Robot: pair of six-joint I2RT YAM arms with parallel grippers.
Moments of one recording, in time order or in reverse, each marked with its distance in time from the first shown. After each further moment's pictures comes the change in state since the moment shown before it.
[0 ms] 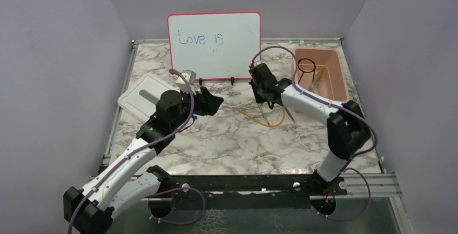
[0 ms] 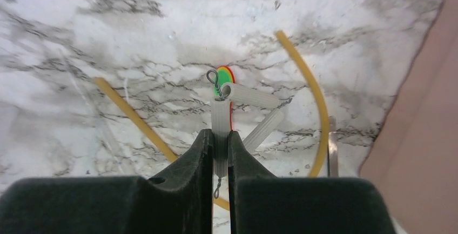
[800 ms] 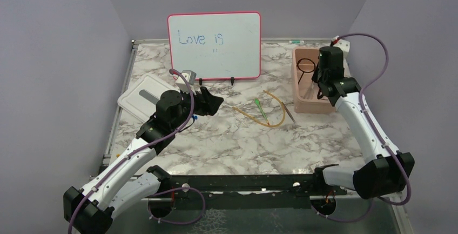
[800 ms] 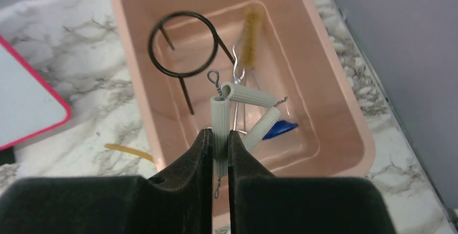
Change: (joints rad) left arm 0.000 0.000 0.000 -0.001 0.001 0.000; right arm -0.429 -0.494 -0.014 -0.061 0.222 0.100
